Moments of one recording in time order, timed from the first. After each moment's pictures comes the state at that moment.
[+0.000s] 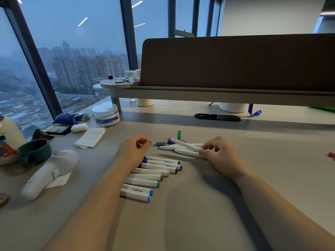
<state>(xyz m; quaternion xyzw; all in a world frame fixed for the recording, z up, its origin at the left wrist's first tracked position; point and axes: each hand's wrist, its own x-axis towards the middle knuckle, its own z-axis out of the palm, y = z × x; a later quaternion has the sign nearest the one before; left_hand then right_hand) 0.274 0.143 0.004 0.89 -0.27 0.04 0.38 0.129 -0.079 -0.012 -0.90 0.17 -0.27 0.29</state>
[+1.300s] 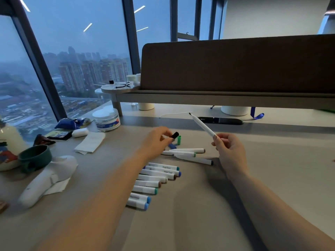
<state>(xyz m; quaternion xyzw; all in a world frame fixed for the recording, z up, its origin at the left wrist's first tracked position) 0.273 0.087 0.029 0.82 -0.41 -0.01 0.39 0.140 -0.079 -0.003 -0.69 0.24 -0.41 0.55</state>
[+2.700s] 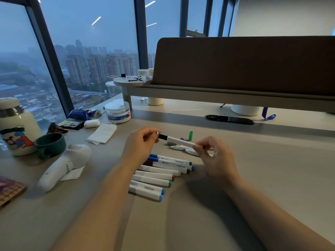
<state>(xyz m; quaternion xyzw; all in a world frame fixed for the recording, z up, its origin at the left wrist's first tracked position) 0.266 0.155 0.018 0.80 -0.28 0.05 0.54 0.145 -0.018 -0.009 -0.86 0.08 -0.40 0.31</state>
